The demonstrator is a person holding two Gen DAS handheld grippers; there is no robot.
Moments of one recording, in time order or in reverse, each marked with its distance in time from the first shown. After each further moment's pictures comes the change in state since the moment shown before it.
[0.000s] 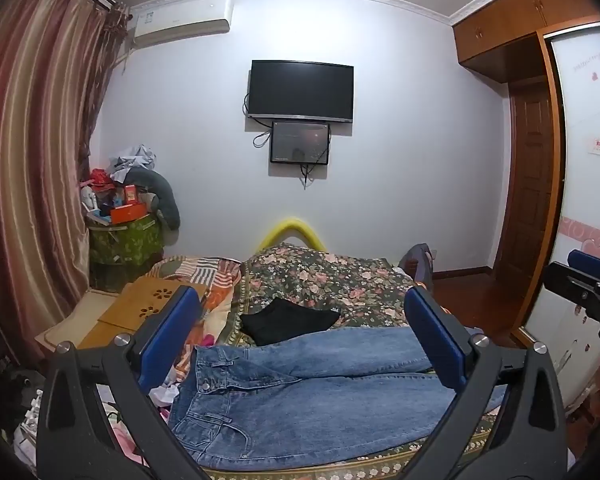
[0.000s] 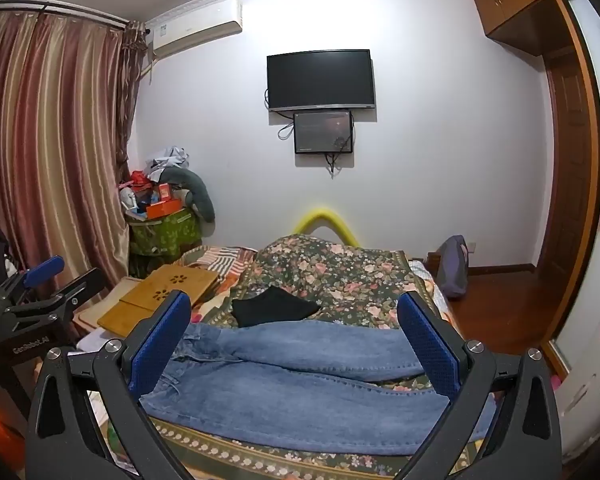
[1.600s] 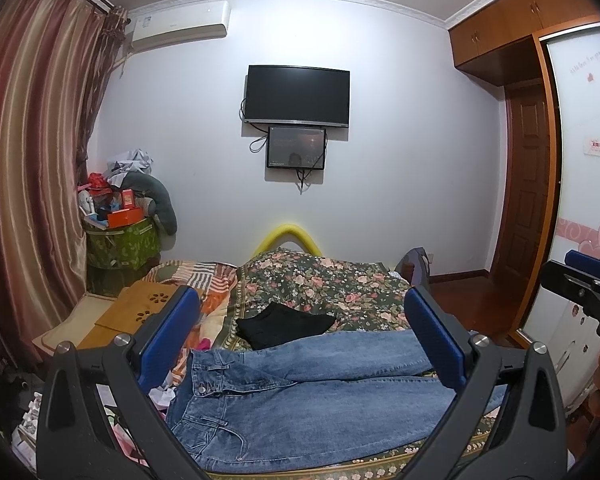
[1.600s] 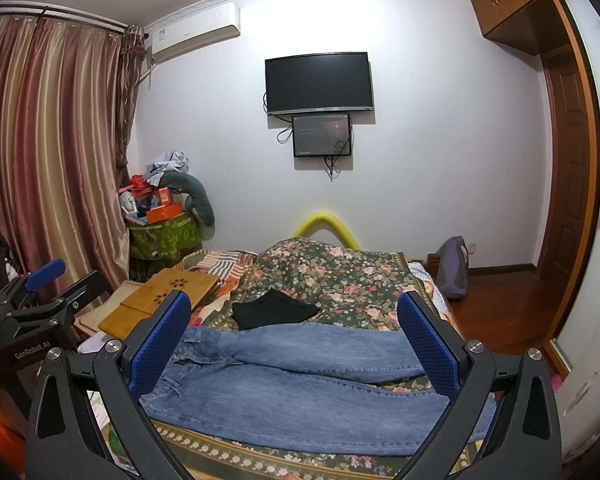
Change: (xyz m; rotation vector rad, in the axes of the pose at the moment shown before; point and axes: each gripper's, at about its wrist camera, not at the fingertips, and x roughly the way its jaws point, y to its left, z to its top) left arm -0.004 -0.011 0.001 0.004 -0.021 -0.007; right arm -0.003 -0.004 -0.003 0.009 -0.015 -0.001
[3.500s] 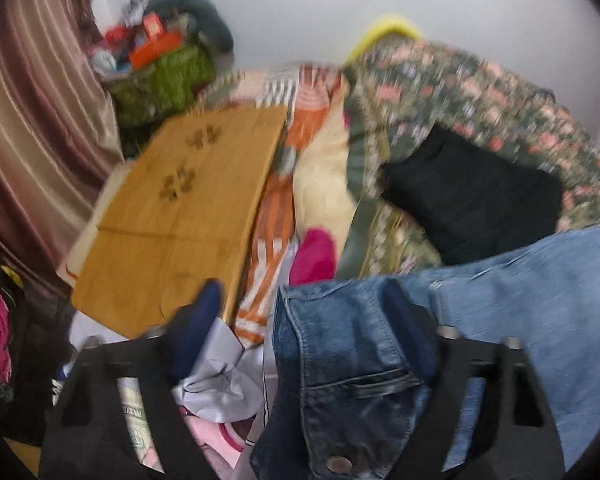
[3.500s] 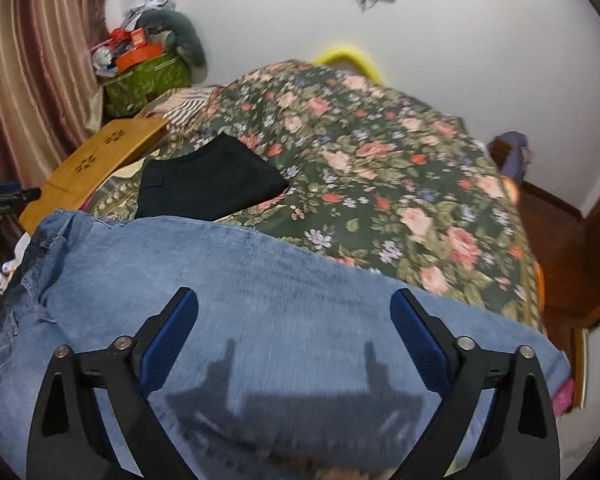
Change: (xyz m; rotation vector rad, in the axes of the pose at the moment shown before) left arm 0.428 0.223 -0.174 0.010 0.764 0.294; right arm 0.382 -0.104 -0.117 -0.112 0.582 0.126
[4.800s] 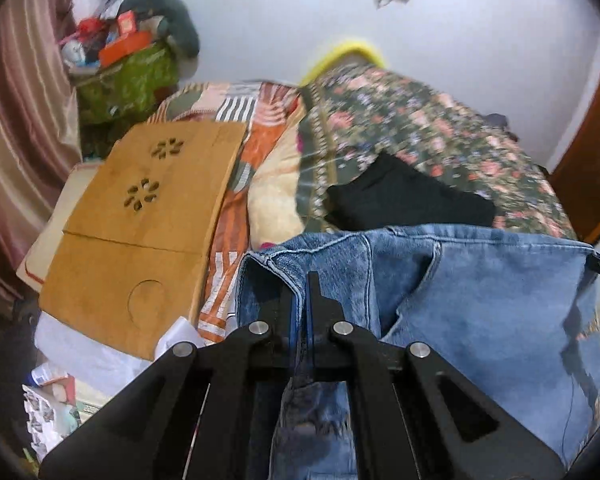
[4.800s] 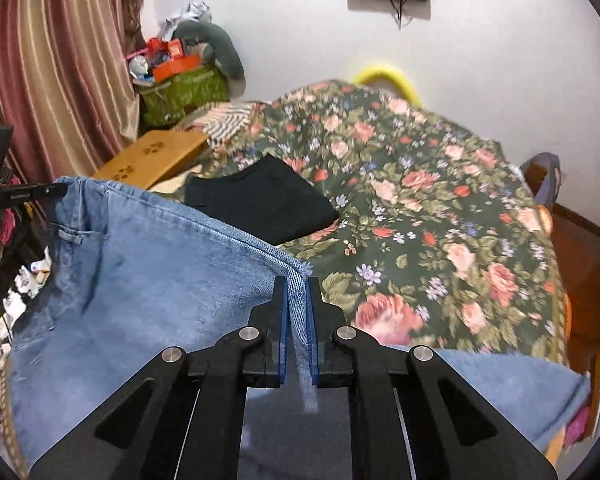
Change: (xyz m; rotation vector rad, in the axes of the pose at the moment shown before) left arm -0.074 0.010 0.007 -0.009 -0.085 -0.202; right arm -0.023 0.024 0.013 -0.039 -0.078 0.103
